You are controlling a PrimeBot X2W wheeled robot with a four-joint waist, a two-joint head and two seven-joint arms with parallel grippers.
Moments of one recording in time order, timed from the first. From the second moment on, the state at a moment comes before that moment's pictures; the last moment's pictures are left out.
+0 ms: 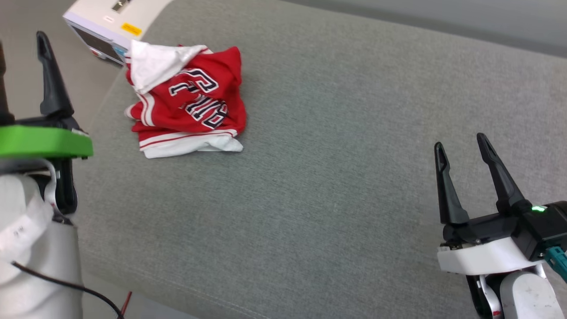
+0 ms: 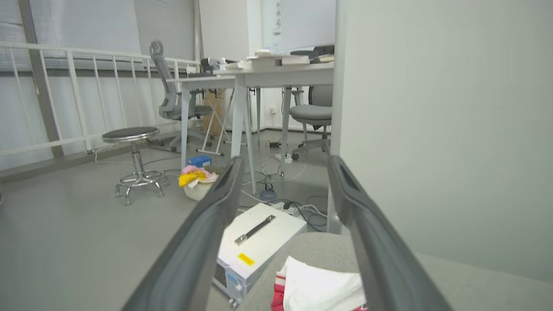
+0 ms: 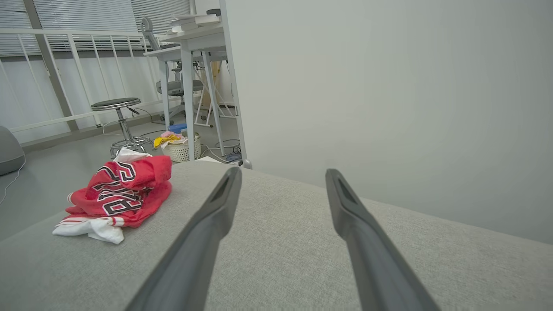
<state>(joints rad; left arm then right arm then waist) -0.52 0.25 0.21 0.21 -0.26 -0.13 -0.26 -0.06 -0.06 0.07 -0.19 0.06 0.13 -0.25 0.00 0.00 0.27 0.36</state>
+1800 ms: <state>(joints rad) -0.96 0.74 -0.68 0.49 -0.87 -0.13 0.42 -0.18 -0.06 0.05 -0.22 0.07 0.13 -0.25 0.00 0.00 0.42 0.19</state>
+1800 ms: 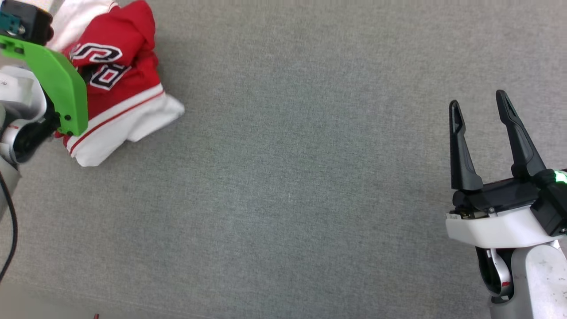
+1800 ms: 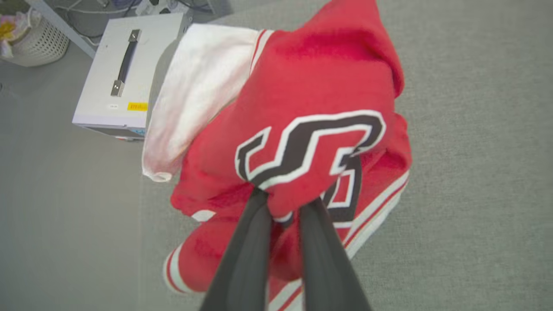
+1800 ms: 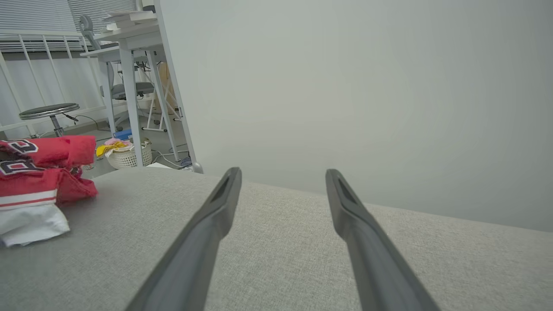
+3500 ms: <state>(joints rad) -0.91 0.34 -1.28 0.23 -0.65 -0.13 0.42 -0.15 -0.05 -0.02 -0.21 0.25 0.13 -0.26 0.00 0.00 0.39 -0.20</state>
